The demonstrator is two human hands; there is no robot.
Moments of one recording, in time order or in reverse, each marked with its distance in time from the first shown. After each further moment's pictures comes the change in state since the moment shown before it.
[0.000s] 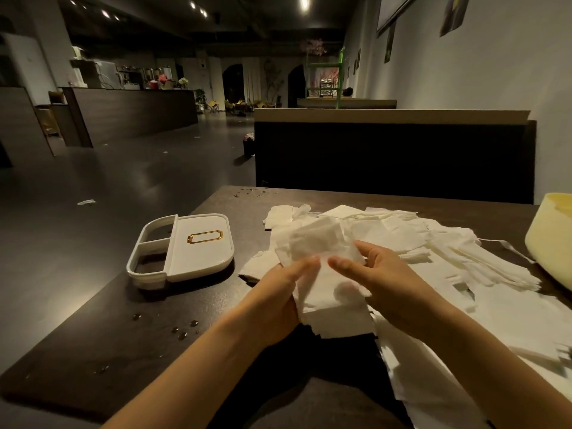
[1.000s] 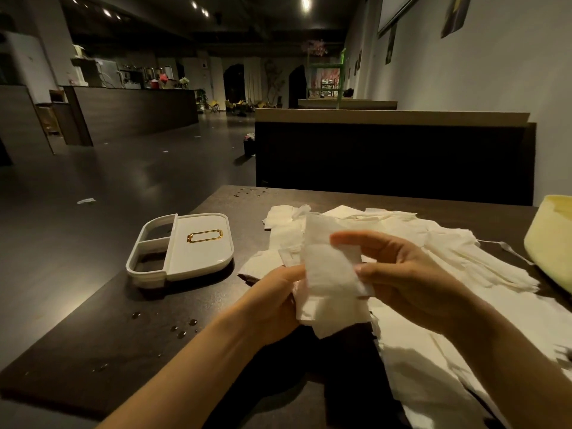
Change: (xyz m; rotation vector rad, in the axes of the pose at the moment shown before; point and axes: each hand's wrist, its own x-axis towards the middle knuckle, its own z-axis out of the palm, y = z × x) left_hand -0.001 -0.002 -0.004 0.031 -0.087 -0.008; right_hand -0.014 -0.012 -0.023 0.162 -0.225 -0.084
